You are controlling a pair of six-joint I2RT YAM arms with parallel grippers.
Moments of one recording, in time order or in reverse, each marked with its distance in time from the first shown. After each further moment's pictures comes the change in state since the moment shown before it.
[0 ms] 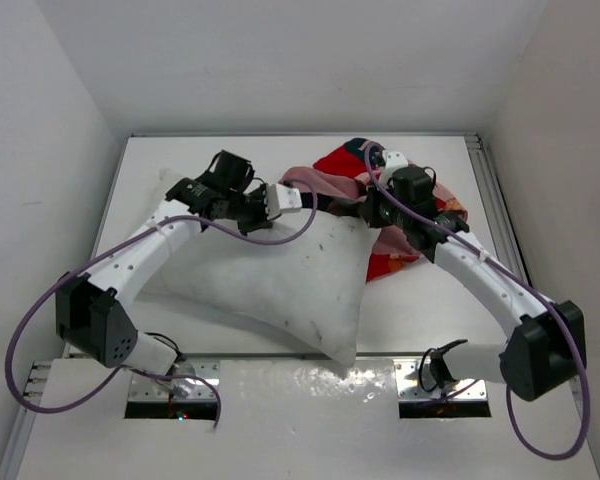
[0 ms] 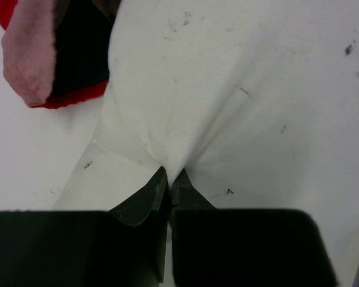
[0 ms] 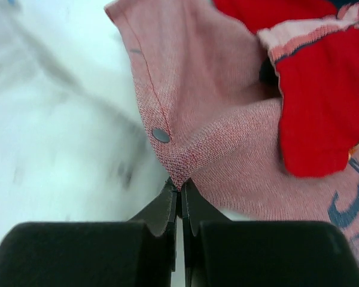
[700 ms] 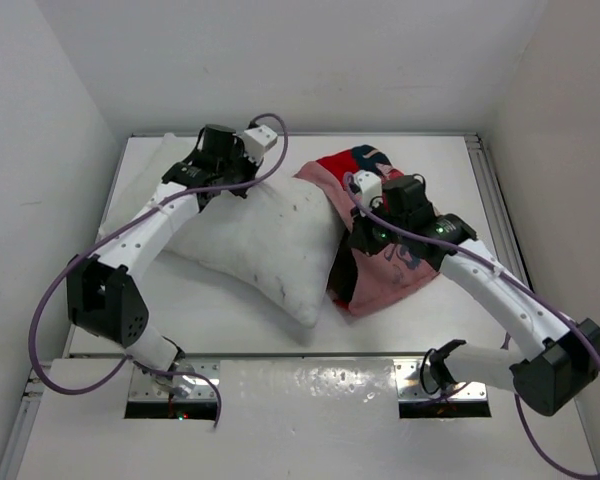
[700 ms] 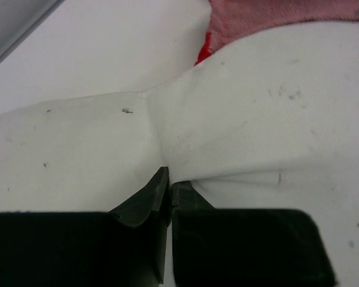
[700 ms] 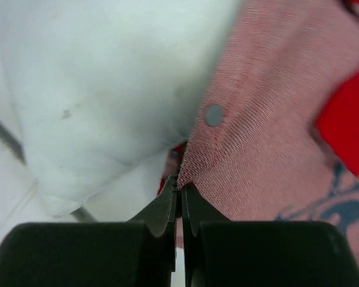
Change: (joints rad) left arm 0.122 0.124 0.090 0.288 -0.309 -0.499; right arm 0.123 -0.137 0.058 -0.385 -0.167 -0.254
